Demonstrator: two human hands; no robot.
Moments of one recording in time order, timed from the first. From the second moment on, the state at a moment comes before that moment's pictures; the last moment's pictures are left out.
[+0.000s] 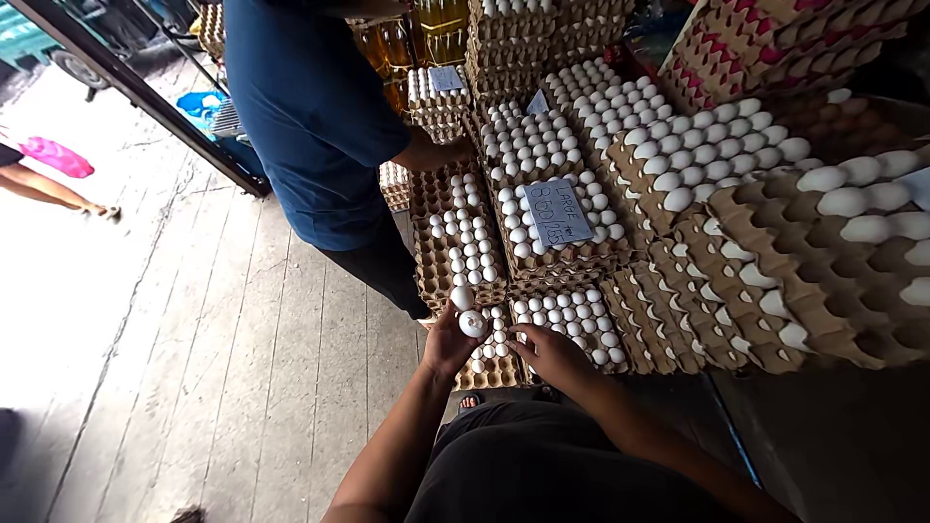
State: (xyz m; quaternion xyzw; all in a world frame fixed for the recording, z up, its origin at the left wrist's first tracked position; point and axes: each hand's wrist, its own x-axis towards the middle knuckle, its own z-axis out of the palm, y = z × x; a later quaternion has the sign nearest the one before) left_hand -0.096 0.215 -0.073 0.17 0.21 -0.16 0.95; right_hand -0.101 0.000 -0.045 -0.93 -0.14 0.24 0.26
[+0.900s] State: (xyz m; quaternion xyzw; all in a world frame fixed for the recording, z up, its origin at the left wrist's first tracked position) left_hand -0.089 0.186 -0.060 0.21 0.21 -0.20 0.93; right_hand -0.103 -0.021 -0.041 -0.92 -0.14 0.27 0.26
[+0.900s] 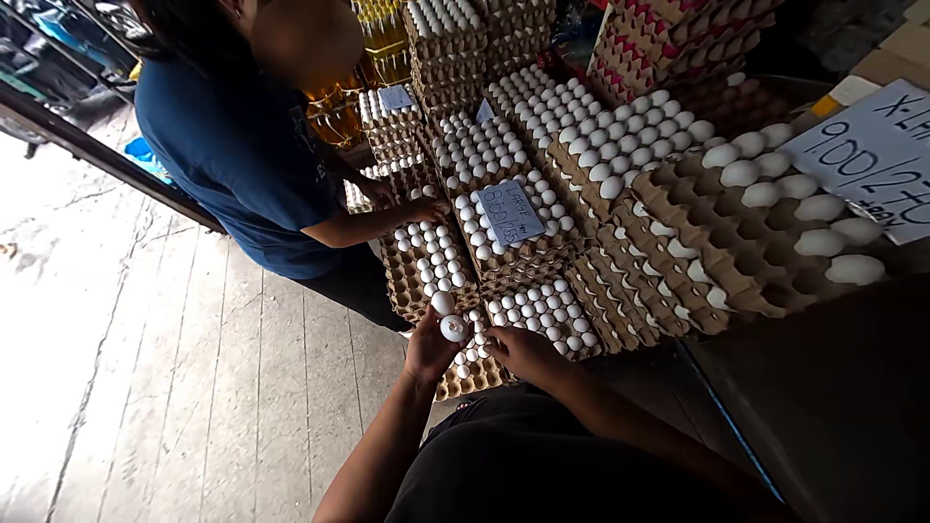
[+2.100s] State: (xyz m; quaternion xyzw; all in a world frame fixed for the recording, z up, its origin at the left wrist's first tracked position) left_hand -0.102 0.187 -0.069 0.22 0.19 -0.21 0.93; right_hand -0.110 -0.016 -0.044 -0.91 -0.15 0.29 0.24
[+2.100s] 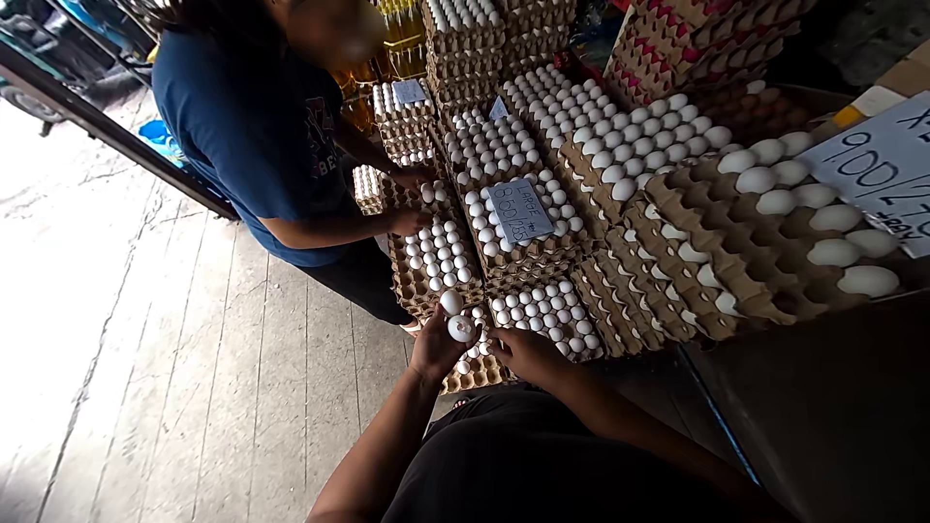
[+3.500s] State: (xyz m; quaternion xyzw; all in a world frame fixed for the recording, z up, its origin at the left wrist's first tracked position) left_hand -0.109 0.184 -0.080 0.22 0.19 -0.24 0.93; right_hand -0.106 -0.013 -0.048 -0.92 -0.15 0.29 0.22
